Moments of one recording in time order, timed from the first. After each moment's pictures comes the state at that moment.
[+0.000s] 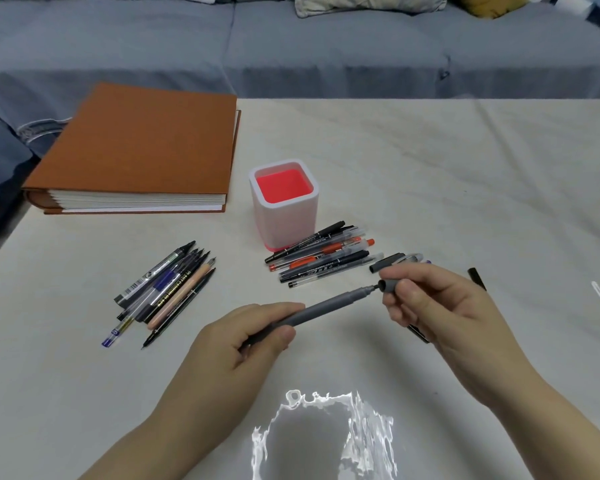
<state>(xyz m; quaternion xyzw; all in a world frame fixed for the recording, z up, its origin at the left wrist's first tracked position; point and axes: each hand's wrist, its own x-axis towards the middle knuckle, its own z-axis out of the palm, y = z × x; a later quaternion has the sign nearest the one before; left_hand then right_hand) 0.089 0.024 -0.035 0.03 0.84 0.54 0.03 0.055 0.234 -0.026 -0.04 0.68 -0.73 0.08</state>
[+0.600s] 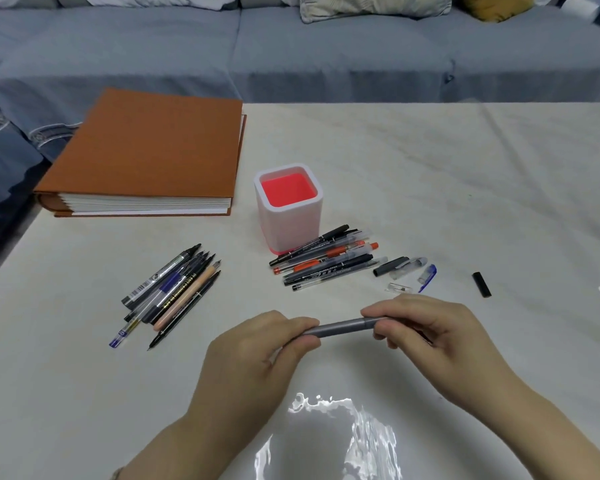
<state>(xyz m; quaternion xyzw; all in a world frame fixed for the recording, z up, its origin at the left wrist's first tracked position) 0.085 0.031 -0.061 0.10 0.90 0.42 -0.08 0.057 0.238 -0.046 -0.20 0.84 -0.51 0.01</state>
